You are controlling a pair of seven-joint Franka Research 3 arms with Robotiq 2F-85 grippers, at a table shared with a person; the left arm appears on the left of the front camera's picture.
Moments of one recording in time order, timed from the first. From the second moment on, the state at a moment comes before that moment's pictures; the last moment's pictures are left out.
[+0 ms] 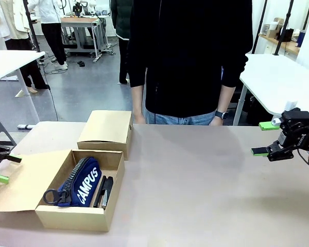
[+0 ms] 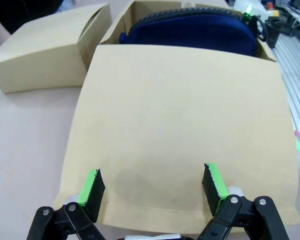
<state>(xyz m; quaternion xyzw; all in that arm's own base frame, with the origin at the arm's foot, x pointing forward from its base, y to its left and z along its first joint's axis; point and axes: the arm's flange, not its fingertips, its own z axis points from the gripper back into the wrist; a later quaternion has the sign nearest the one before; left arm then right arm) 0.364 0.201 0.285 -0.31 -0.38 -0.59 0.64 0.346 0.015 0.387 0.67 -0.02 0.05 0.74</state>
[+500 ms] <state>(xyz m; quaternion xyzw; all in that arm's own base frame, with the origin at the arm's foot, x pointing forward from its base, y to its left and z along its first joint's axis) 0.365 0.199 0.312 -0.38 -0.43 -0.57 0.59 0.346 0.015 0.387 0.67 -0.02 0.05 0.74</state>
